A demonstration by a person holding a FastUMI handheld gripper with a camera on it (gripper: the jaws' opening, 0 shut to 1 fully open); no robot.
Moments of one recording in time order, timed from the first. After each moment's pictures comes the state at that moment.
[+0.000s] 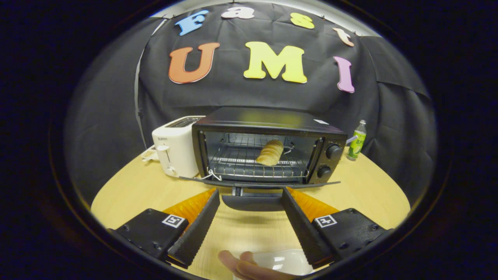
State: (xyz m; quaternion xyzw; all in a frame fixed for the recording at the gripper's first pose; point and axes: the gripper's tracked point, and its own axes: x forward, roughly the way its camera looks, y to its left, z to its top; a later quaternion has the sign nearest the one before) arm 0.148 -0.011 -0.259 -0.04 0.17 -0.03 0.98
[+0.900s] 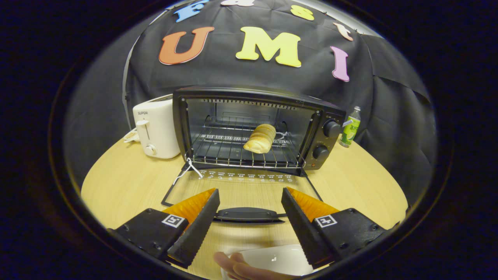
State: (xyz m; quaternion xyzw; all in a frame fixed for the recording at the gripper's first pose) arm 0.156 -0.040 -0.323 -0.05 0.23 -0.08 0.97
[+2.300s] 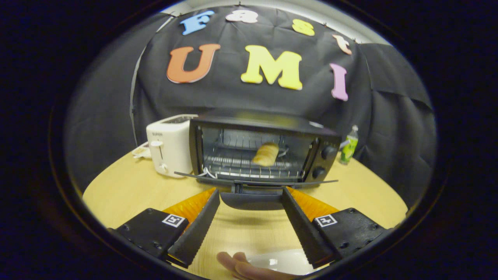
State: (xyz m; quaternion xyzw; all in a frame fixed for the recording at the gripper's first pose) arm 0.152 -0.019 -0.236 -0.10 0.08 -0.08 0.99
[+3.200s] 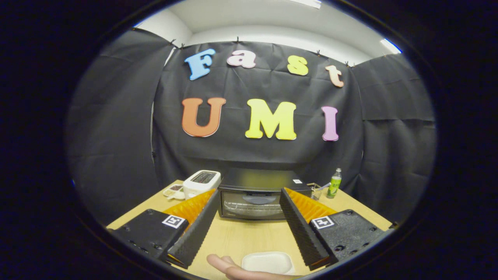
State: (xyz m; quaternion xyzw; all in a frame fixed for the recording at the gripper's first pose) arm 0.007 0.019 -0.083 -0.05 0.01 -0.04 1.00
